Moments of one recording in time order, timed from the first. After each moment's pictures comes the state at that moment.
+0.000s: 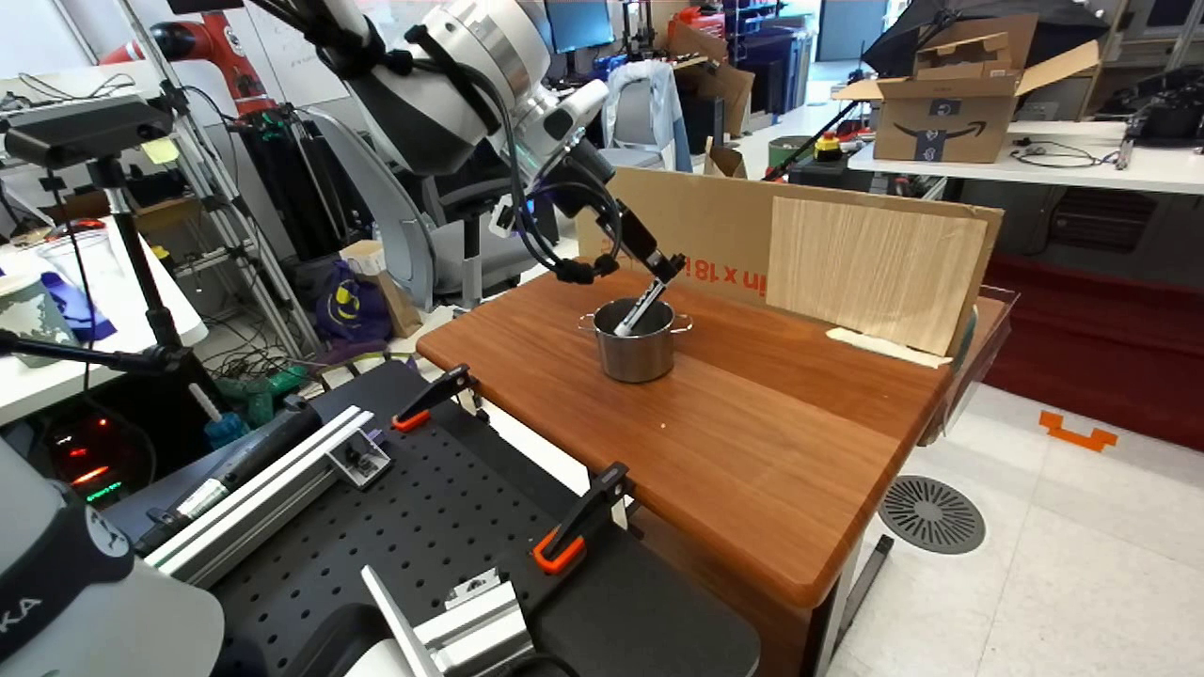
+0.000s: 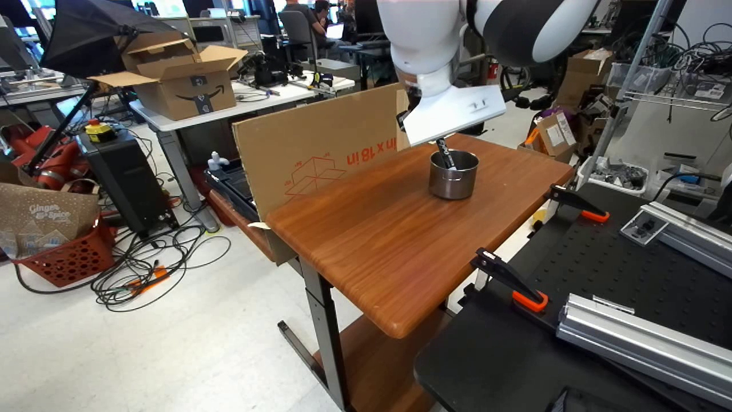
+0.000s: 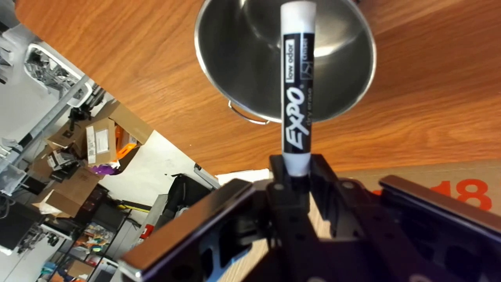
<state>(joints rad) 0.18 0.35 0.01 -2.24 -1.23 2.40 1.75</state>
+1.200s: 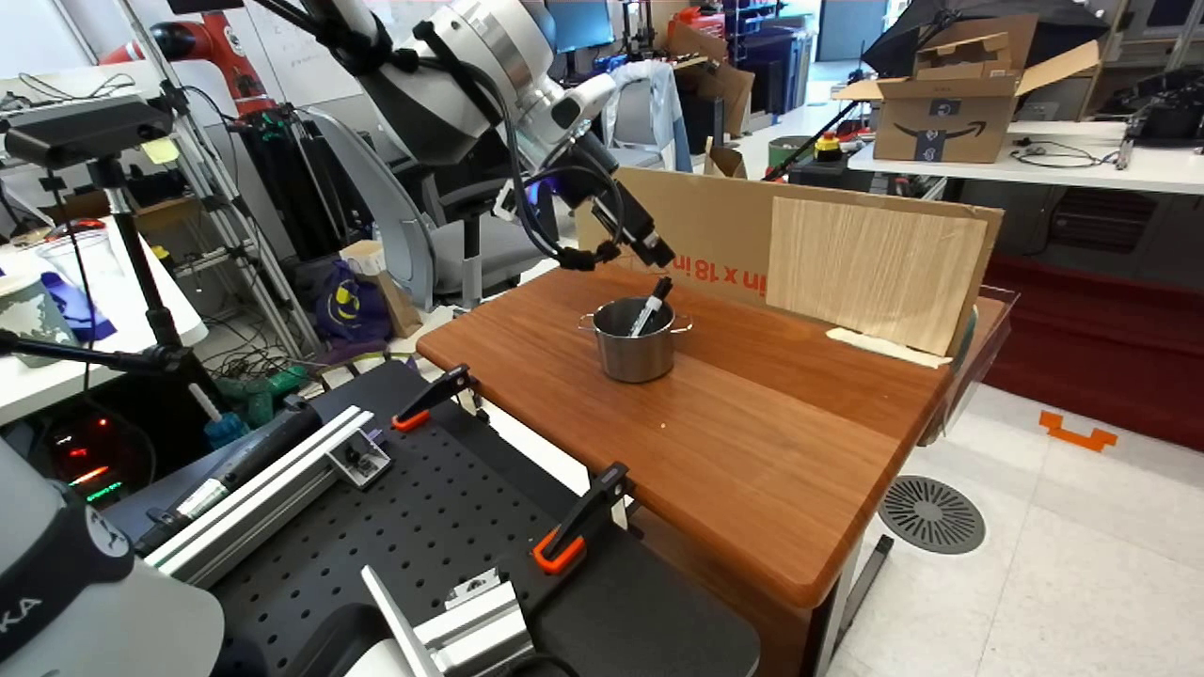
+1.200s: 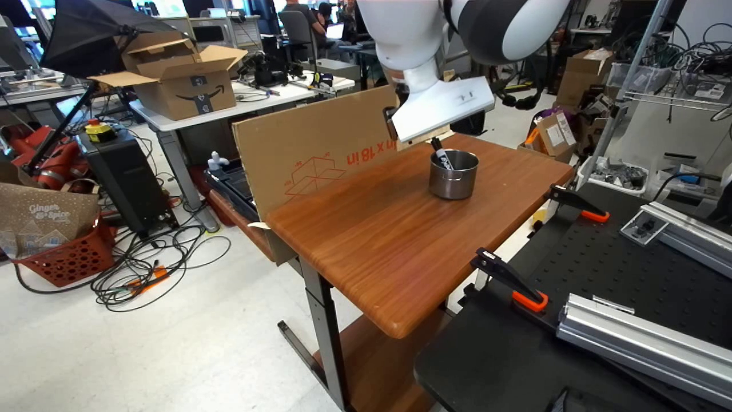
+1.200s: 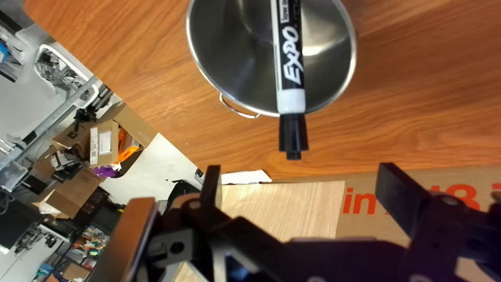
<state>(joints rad) 0.18 0.37 0.03 -2.18 -1.13 2.34 1.64</state>
